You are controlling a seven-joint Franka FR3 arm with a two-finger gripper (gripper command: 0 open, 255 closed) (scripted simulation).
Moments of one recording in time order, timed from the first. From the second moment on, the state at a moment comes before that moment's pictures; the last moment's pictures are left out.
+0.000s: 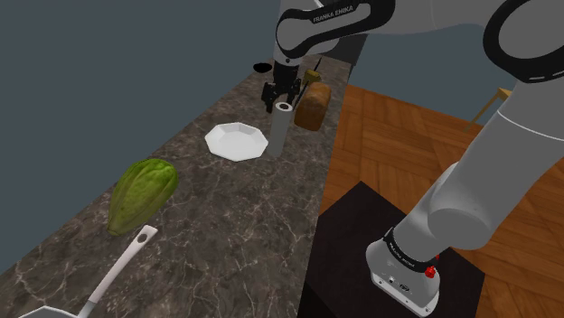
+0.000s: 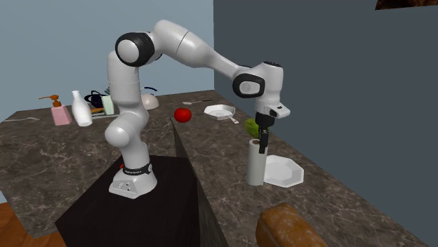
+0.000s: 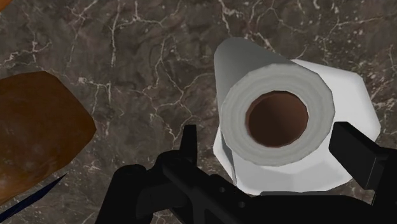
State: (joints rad) arm 0.09 0.09 -0.05 -2.00 -0.01 2.06 0.06
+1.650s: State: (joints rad) arm 0.09 0.04 -0.05 -1.87 -0.01 1.88 0.06
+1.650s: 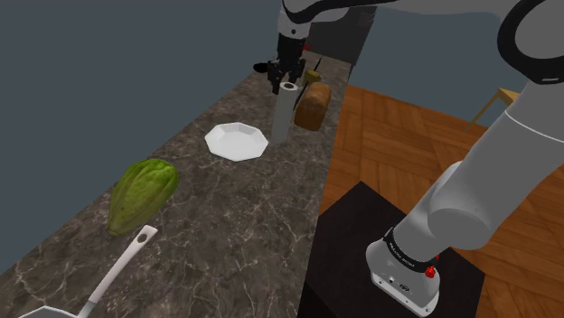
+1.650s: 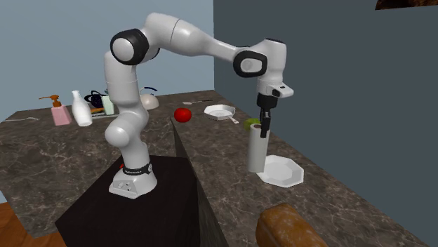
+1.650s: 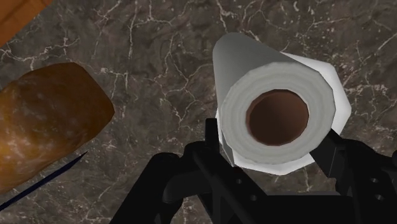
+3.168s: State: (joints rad) arm 0.09 0.05 -0.05 -1.55 -0.01 1.57 0.05
